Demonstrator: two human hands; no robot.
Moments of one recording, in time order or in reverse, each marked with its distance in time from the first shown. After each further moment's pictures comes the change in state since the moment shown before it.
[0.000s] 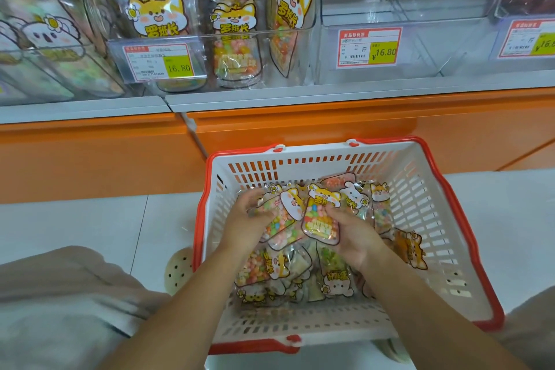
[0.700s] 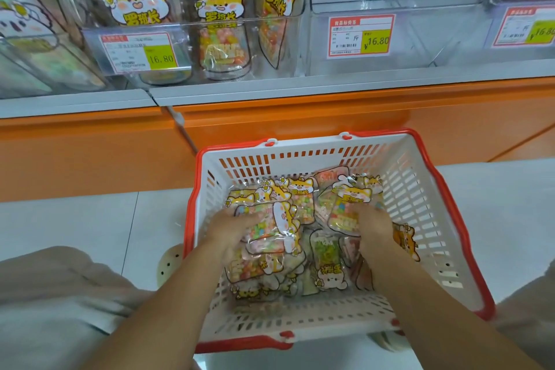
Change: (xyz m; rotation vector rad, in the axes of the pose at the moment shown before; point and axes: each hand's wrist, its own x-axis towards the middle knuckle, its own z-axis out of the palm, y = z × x) left_hand 0.010 -0.014 -0.008 -0.103 -0.025 -0.347; right_hand 0.012 -0.017 -0.033 -0.441 0.660 -0.154
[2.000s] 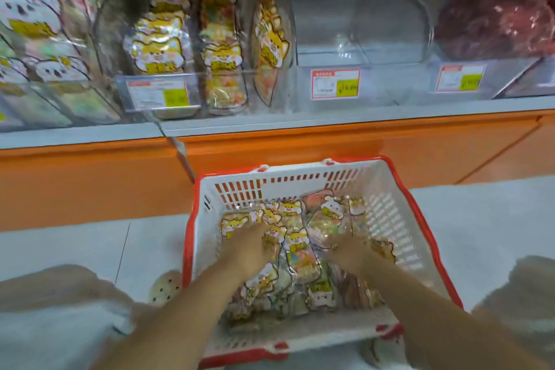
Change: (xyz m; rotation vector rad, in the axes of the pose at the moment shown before) left_hand -0.021 0.011 0.020 1.172 -0.139 0.510; right_hand -0.020 -0.002 -0.014 -0.967 -0.393 -0.271
